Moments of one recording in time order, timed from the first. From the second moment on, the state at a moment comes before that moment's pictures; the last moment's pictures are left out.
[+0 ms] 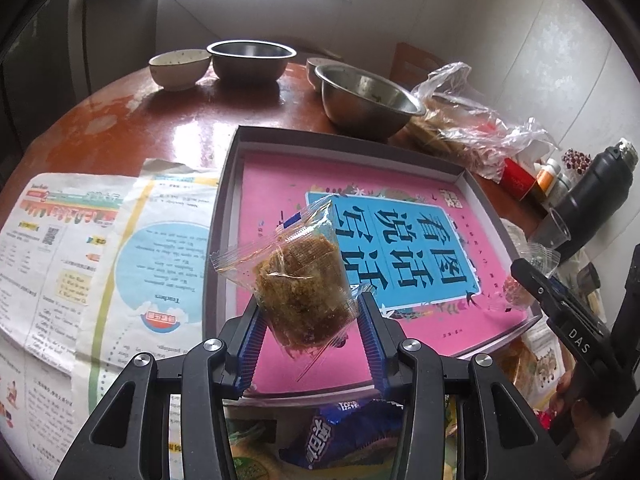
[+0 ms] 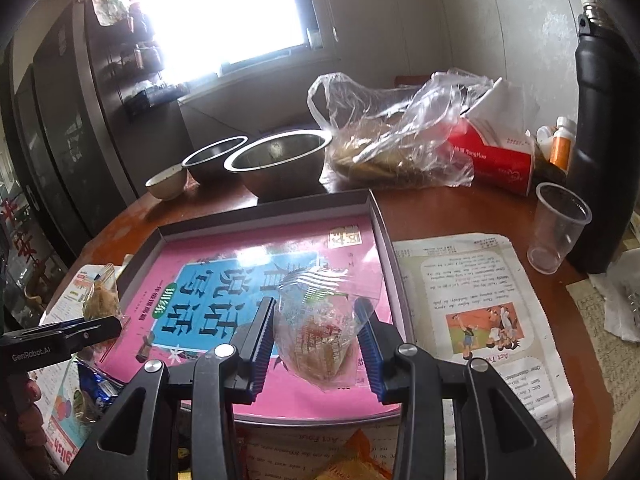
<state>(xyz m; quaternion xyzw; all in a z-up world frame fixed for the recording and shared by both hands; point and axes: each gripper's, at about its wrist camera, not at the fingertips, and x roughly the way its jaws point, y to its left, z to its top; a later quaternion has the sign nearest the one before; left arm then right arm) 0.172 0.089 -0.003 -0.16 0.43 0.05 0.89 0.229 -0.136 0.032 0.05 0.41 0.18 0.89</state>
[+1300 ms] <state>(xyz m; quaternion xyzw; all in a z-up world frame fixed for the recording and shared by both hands) 0.170 0.093 0.001 -0.16 0.43 0.05 0.89 0.229 -0.152 0.037 0.07 0.41 0.16 0.90</state>
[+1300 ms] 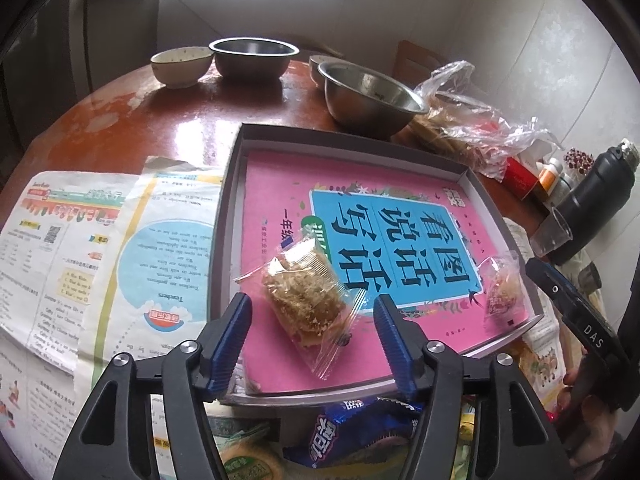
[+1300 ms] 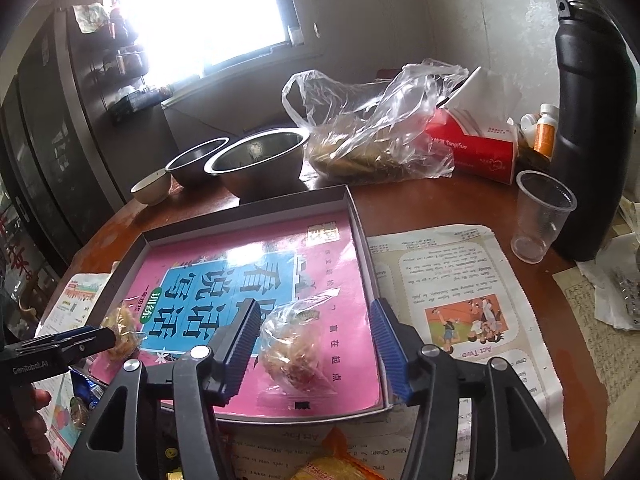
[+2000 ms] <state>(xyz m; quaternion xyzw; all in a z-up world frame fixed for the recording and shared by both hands) 0.123 0.102 0.038 -0.16 0.40 0.05 0.90 0.191 -0.154 0.076 0.07 0.38 0.20 0.90</state>
